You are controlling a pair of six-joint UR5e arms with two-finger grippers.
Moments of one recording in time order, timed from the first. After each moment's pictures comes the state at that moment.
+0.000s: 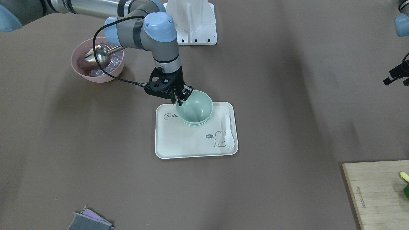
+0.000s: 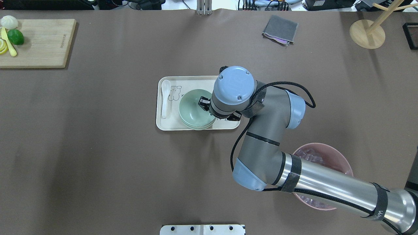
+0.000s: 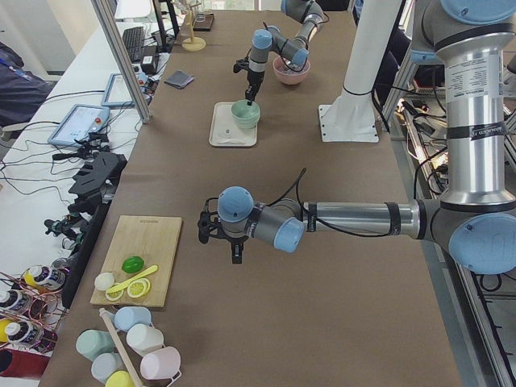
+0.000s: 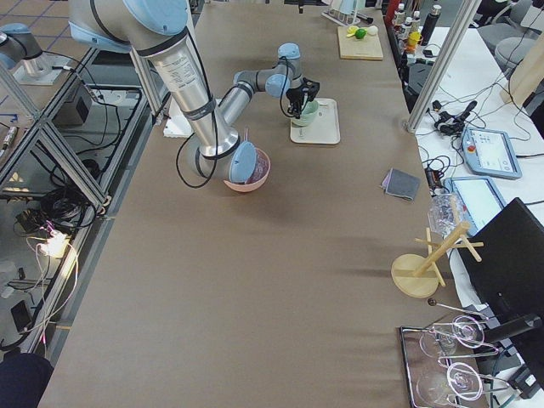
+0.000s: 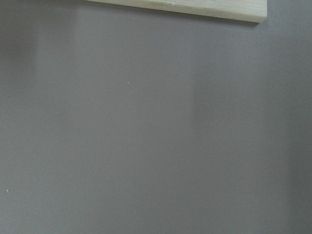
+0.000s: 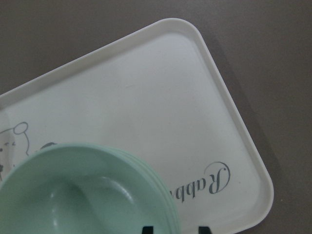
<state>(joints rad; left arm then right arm) -1.40 -1.44 -1.66 -1.97 -2.49 -0.43 0.51 -0.84 1.61 -1.49 1.76 1.60</state>
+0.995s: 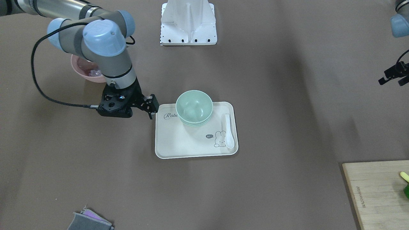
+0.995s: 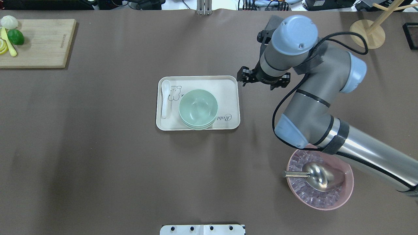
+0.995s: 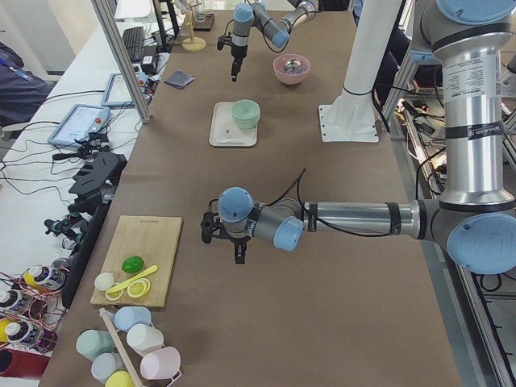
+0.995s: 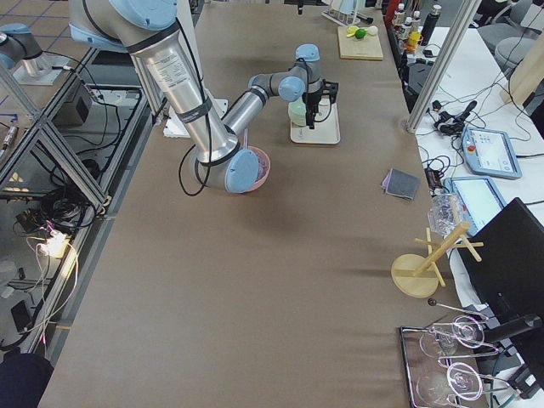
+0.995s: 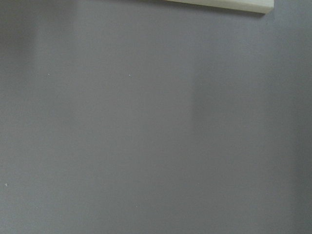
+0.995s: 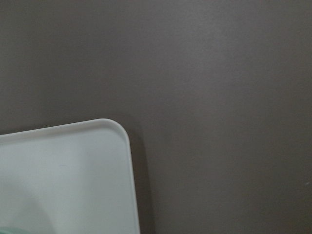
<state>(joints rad) -1.36 -1.43 -1.67 -1.91 -2.49 -0.36 0.76 -1.00 1.71 -1.55 1.94 1.12</state>
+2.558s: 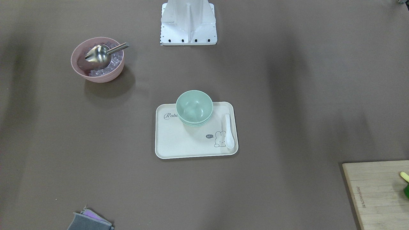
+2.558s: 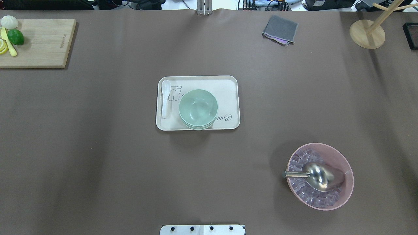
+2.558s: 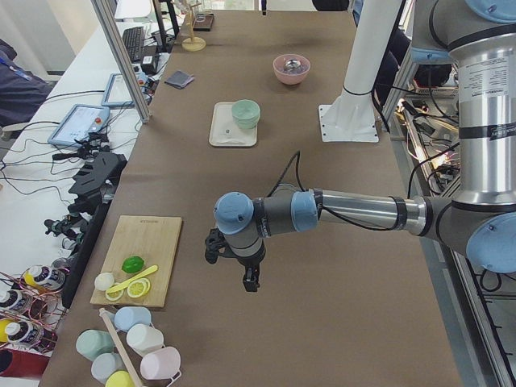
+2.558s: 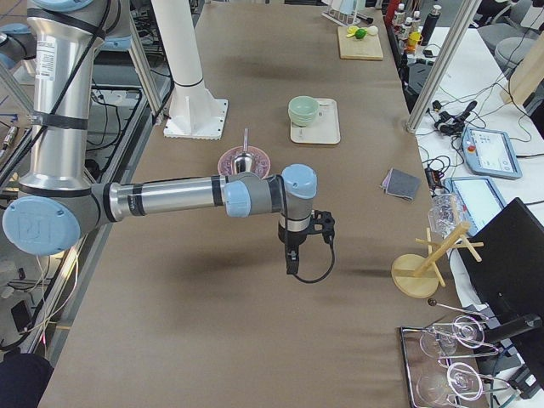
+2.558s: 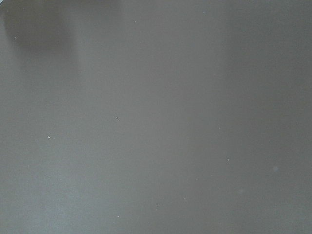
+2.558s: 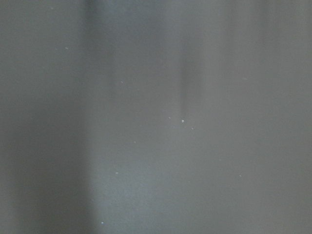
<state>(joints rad) -1.58 -1.43 -1.79 -1.30 -2.36 0.21 1.43 -1.78 1.83 -1.57 2.19 0.13</state>
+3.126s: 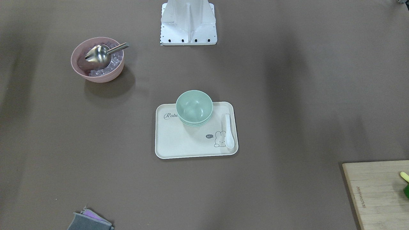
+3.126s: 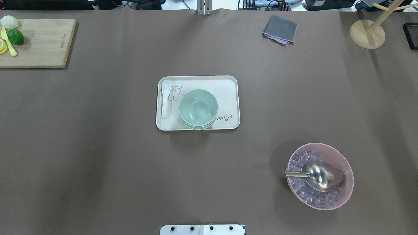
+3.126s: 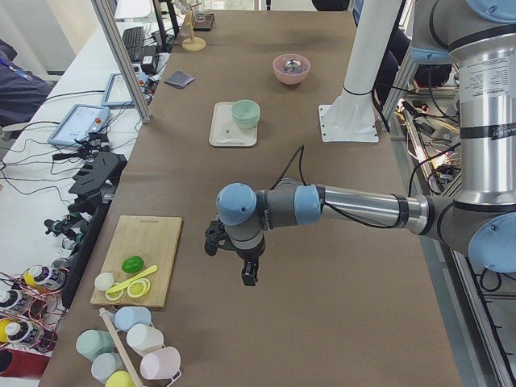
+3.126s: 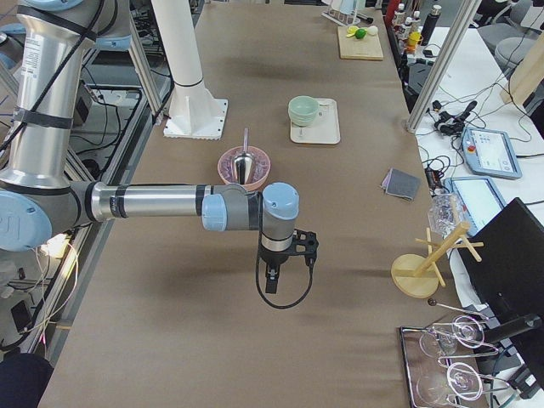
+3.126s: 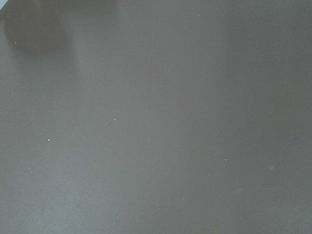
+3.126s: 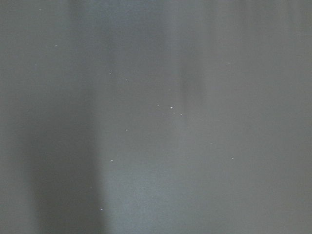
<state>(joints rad) -1.58 -1.43 -1.85 -1.31 -2.35 0.22 1.50 -1.82 1.86 -1.57 2.25 0.12</state>
